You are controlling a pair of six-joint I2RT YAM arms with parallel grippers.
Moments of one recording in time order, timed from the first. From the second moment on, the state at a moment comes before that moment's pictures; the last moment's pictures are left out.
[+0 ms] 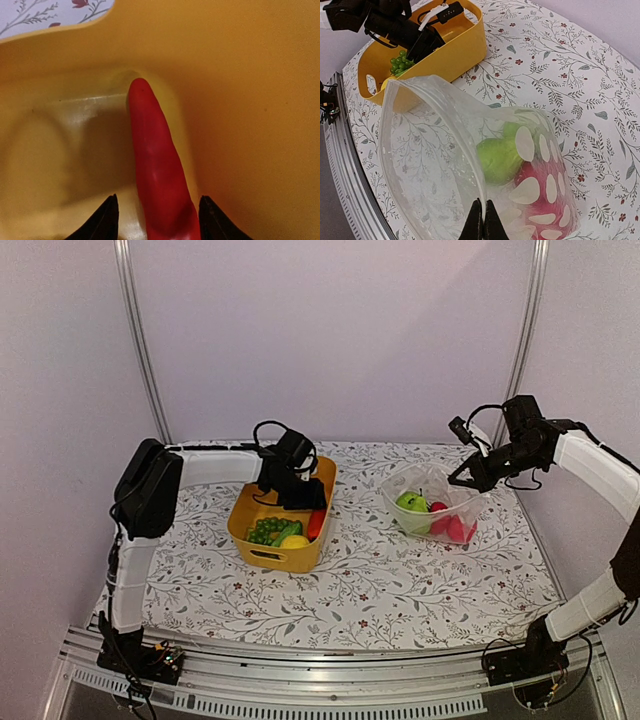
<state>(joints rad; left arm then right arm) -0.66 2.25 1.72 -0.45 0.09 -0.45 0.17 1.43 1.26 -0.80 -0.61 -0.41</state>
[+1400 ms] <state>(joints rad) -0.92 1.53 1.51 -0.08 0.03 -0.19 0.30 1.27 1.25 -0.86 -0.67 -0.41</state>
